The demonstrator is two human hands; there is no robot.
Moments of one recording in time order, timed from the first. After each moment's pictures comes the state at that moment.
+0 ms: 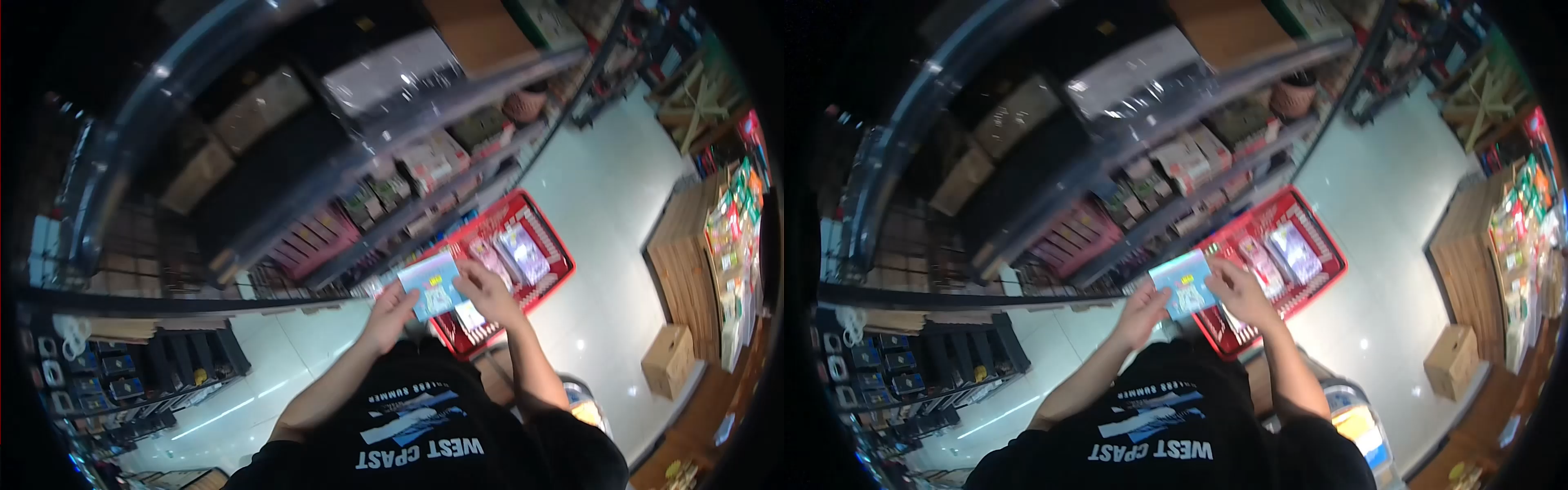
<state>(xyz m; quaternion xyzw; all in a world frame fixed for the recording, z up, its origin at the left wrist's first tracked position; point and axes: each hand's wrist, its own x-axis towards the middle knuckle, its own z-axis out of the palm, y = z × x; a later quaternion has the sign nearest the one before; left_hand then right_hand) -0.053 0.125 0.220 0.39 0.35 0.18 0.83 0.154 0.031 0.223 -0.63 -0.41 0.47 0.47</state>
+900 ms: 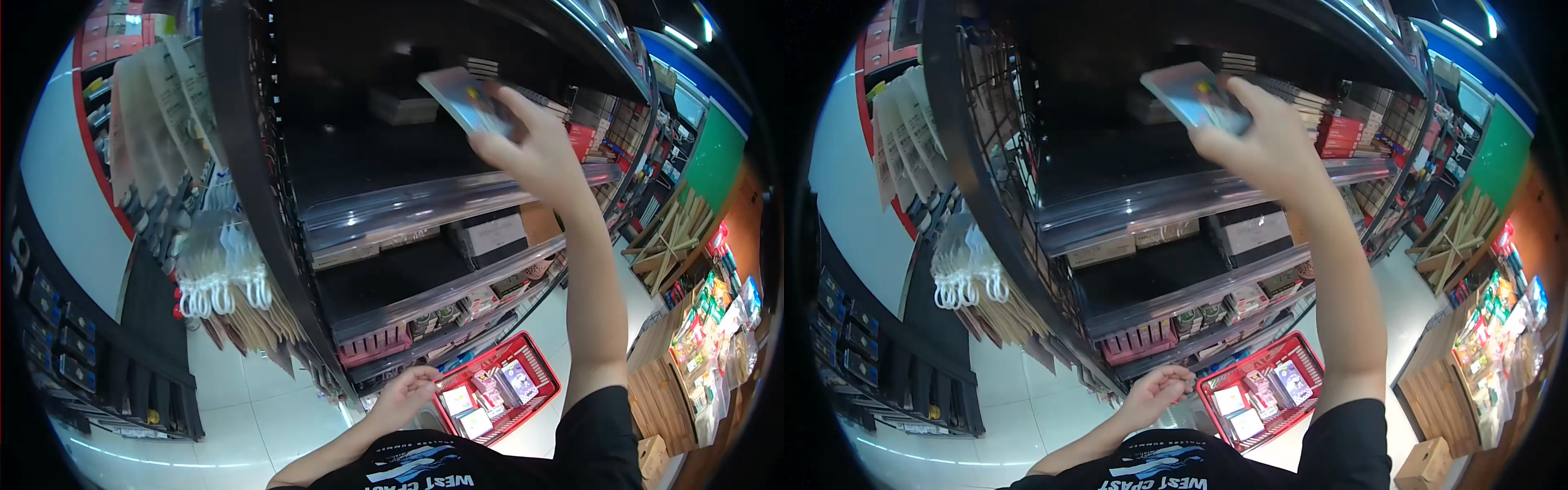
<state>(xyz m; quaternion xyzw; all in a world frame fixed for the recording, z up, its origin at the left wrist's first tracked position) -0.169 0.163 0.317 0.56 0.16 0.29 0.76 0.046 0.238 0.652 -0.56 -0.69 -0.05 0.46</state>
